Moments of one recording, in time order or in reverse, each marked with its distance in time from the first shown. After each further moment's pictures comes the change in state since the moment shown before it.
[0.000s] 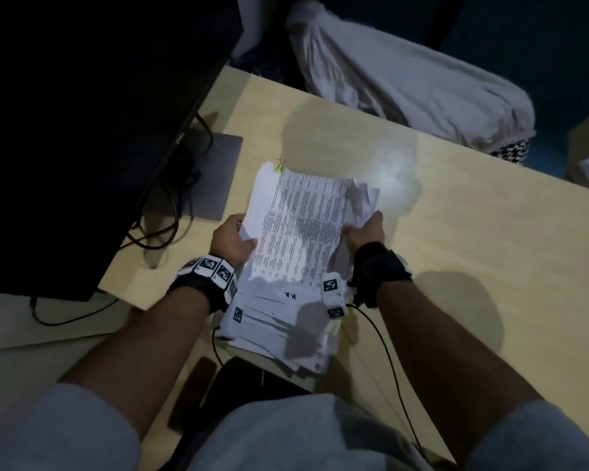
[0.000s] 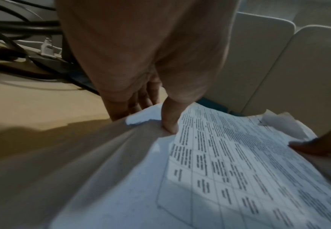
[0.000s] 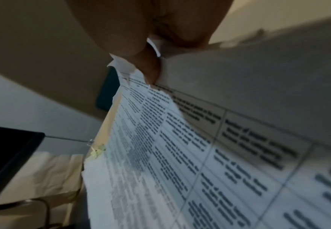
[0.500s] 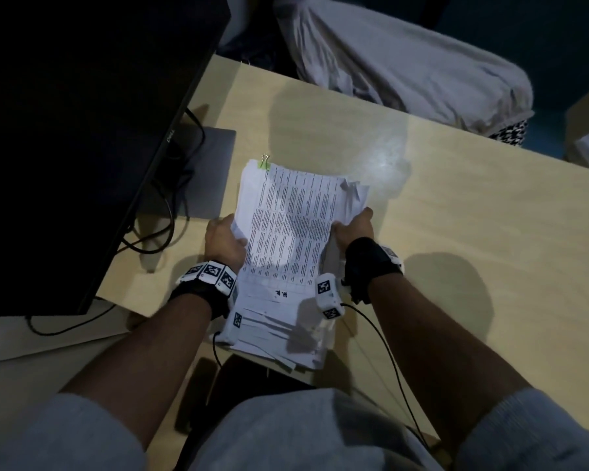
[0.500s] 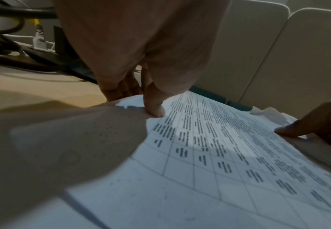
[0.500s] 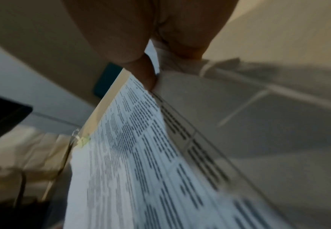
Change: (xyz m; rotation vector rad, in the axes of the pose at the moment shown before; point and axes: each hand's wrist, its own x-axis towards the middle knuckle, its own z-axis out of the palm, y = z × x) left_hand 0.012 -0.017 0.006 0.200 0.131 0.037; right_hand 0.004 -0.002 0.024 -0.111 -0.003 0.055
